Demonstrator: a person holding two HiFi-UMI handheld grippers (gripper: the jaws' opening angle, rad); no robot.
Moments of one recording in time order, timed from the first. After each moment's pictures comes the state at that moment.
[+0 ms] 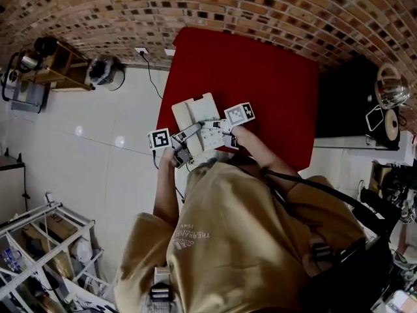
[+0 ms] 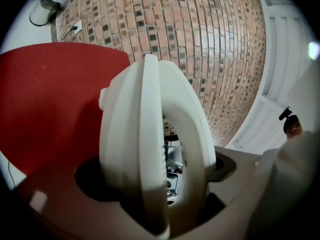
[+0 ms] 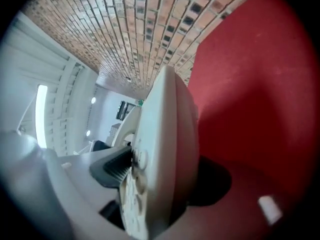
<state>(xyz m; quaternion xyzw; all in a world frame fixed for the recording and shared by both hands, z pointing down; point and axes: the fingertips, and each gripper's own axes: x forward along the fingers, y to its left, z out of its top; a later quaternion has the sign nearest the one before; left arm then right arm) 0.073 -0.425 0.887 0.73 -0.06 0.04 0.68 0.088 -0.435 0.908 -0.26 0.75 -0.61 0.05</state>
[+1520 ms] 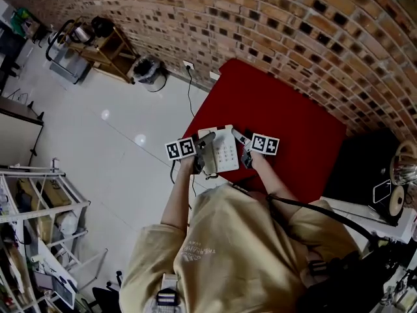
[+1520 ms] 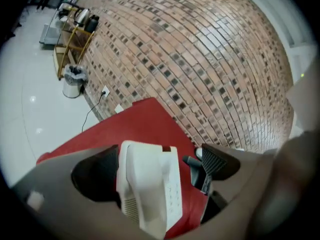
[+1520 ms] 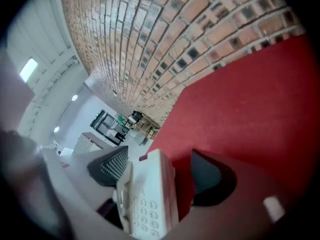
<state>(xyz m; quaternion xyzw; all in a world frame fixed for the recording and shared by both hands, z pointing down) 0.024 -0.525 0.877 0.82 -0.32 0.07 0.48 0.167 -0.517 0.903 -0.46 0.74 -0.48 0.06</state>
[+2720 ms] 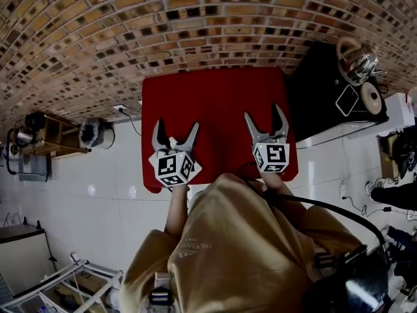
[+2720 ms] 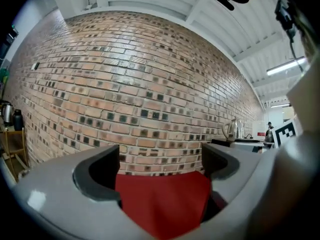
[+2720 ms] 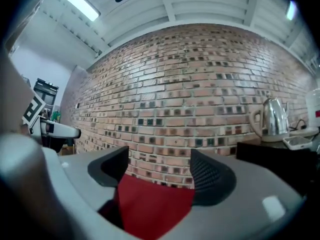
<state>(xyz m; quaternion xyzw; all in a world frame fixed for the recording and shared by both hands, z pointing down) 0.230 -0.455 0.587 0.96 -0.27 -0.02 0.07 0.425 -0.307 0.594 -0.82 0.57 0.01 0.05</state>
